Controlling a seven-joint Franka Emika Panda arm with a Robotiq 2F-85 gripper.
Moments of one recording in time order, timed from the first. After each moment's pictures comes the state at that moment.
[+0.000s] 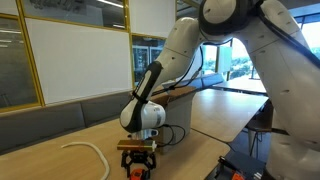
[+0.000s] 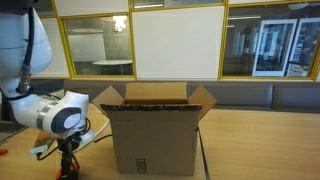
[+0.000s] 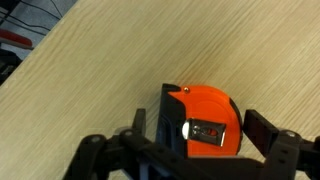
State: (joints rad) arm 0.24 0.49 0.19 -2.26 0.37 2.58 0.90
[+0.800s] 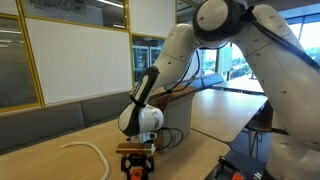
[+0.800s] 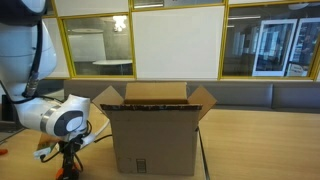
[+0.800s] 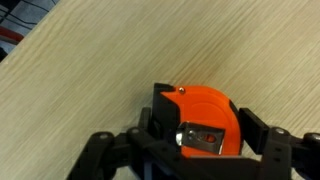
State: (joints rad) arm 0.24 0.55 0.19 -2.22 0.37 2.58 0.87
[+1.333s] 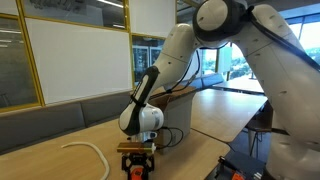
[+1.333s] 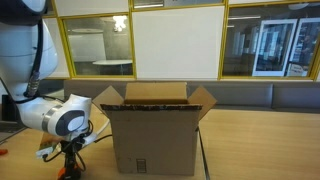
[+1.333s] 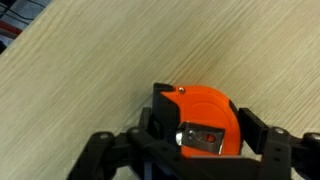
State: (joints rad) arm 0.24 0.54 0.18 -2.22 0.37 2.58 0.86
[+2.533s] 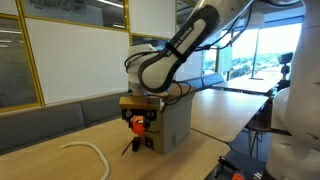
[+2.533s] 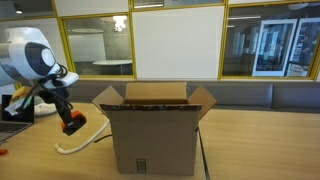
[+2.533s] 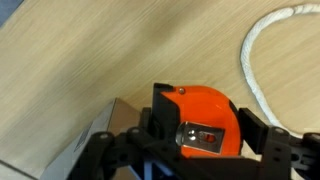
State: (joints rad) arm 0.31 -0.08 0.13 -2.43 -0.21 2.49 1.26
